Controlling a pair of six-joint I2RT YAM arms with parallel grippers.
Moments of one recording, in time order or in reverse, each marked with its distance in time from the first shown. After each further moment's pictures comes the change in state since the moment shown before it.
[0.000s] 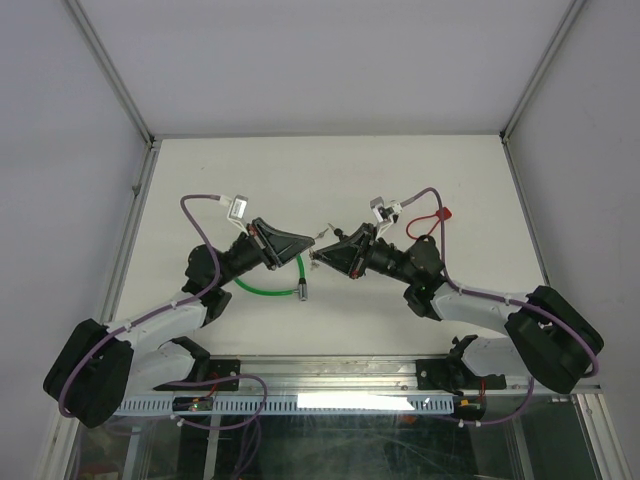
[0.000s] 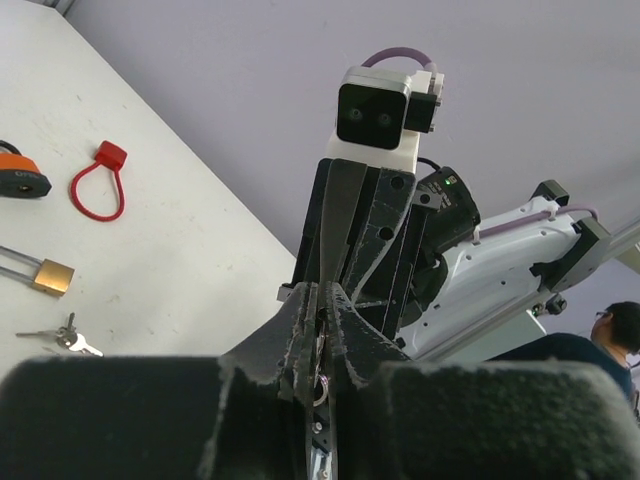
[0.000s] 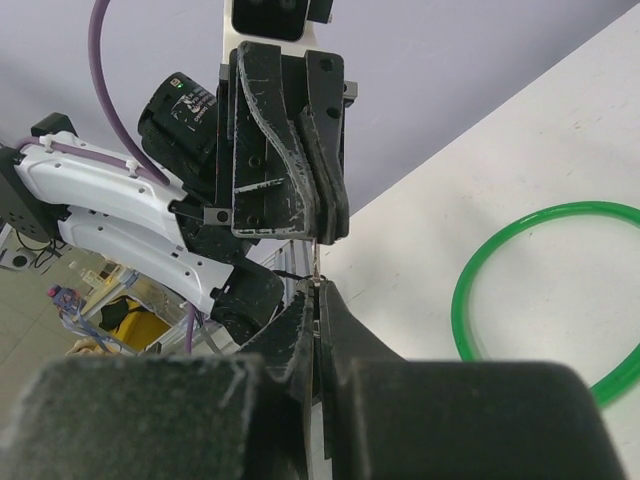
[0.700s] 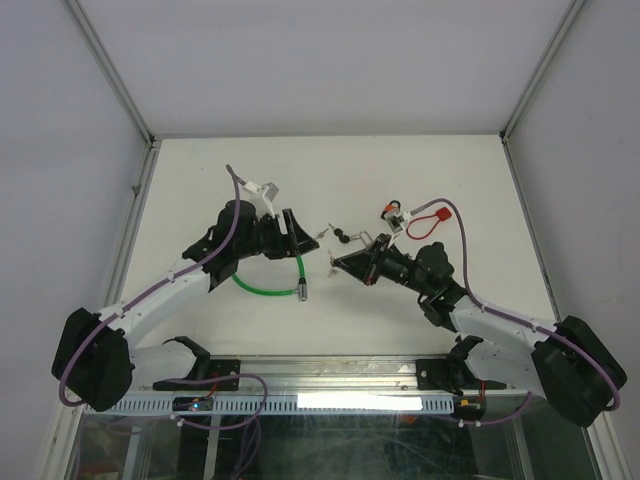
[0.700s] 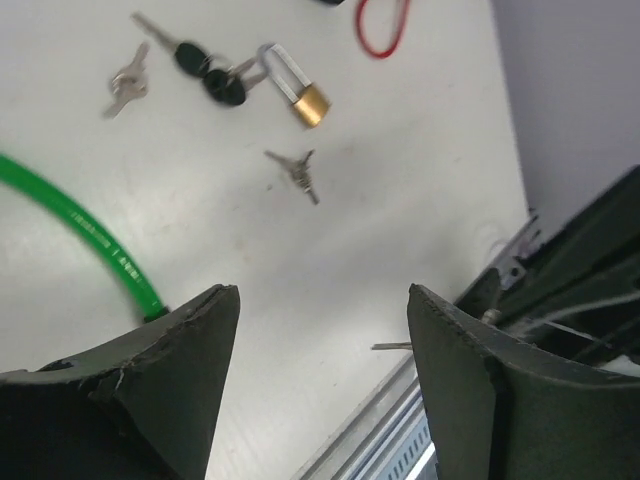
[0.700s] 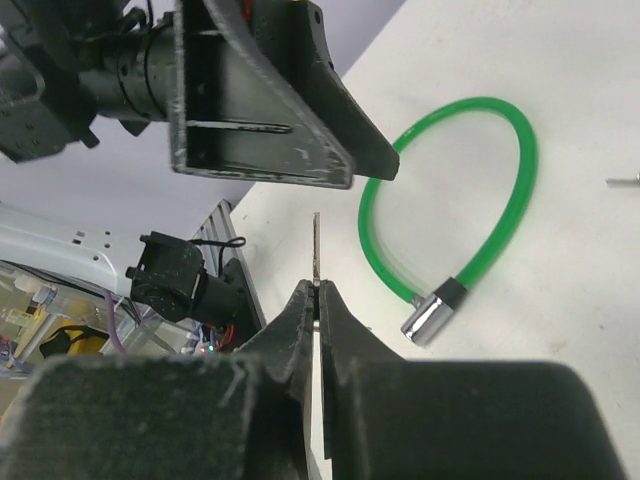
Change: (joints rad) left arm 0.000 0.054 0.364 -1.043 -0.166 0.301; right arm -0.072 -0.190 -0.097 -0.341 0.093 -0.070
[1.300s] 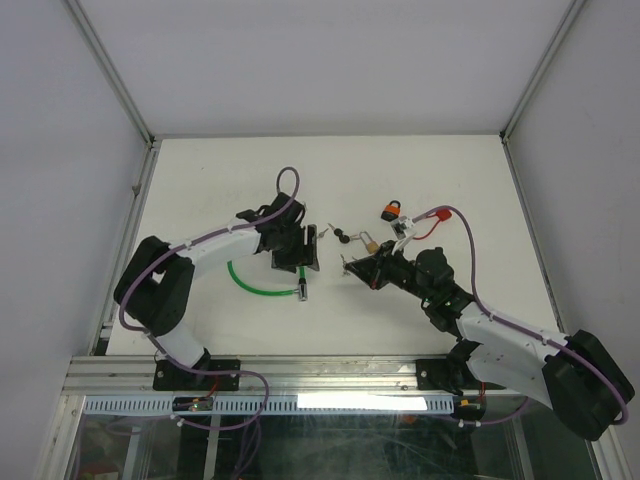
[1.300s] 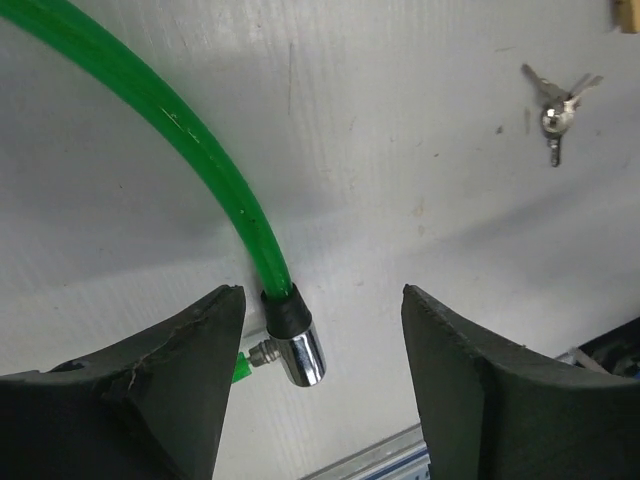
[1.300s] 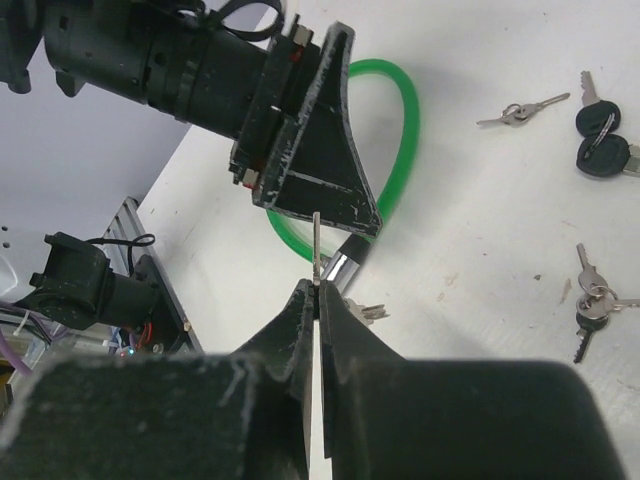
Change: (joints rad) left arm -0.066 0.487 0.334 -0.516 -0.170 0.097; right arm -0.010 -0.106 -0.044 -0.235 0.143 -0.106
